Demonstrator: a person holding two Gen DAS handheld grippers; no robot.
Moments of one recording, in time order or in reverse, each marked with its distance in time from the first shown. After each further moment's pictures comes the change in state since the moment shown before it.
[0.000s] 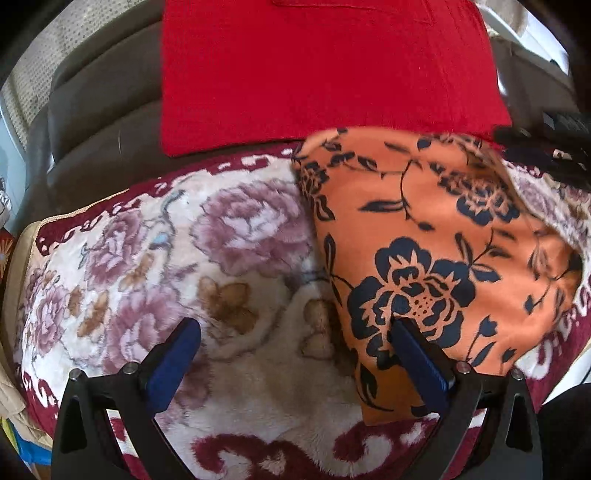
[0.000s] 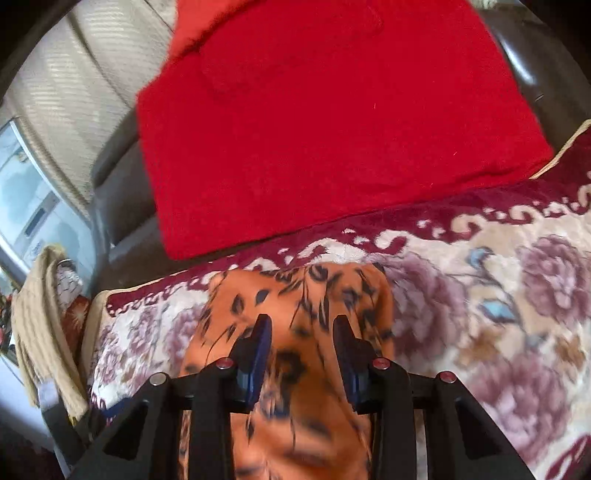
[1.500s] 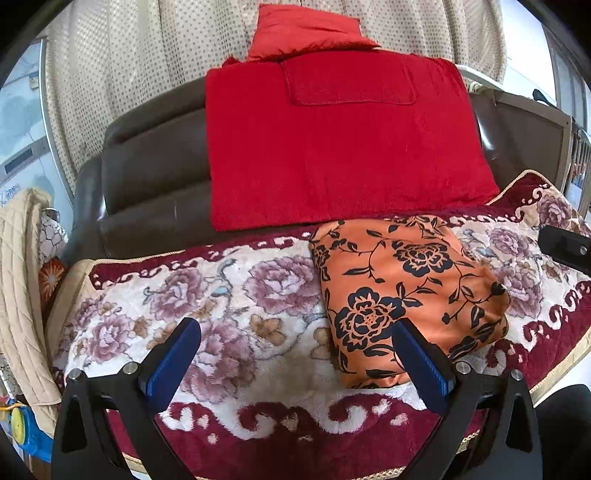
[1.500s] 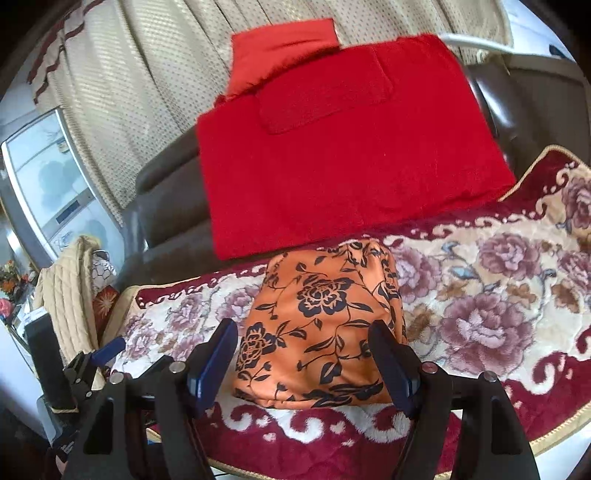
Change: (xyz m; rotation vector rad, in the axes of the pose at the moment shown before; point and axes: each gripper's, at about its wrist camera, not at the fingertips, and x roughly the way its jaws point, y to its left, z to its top) left arm -0.143 -0.013 -0.021 -0.005 -0.298 0.096; right arm -0.178 0.073 -0.125 -0.095 -0.247 -0.002
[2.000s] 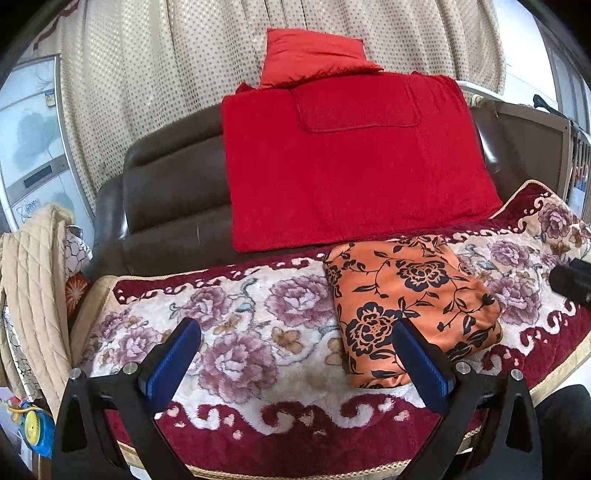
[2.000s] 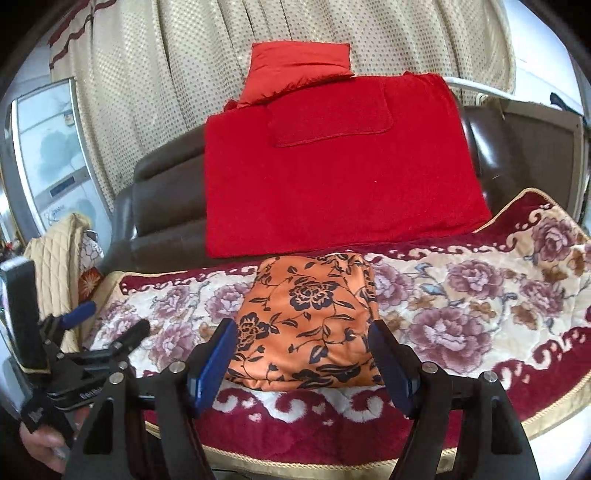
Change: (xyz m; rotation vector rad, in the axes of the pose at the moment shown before) left arm -0.048 0.003 0.007 0.011 -0.070 0.054; right arm -0.047 0.026 -0.020 -0.115 -0.040 -0.117
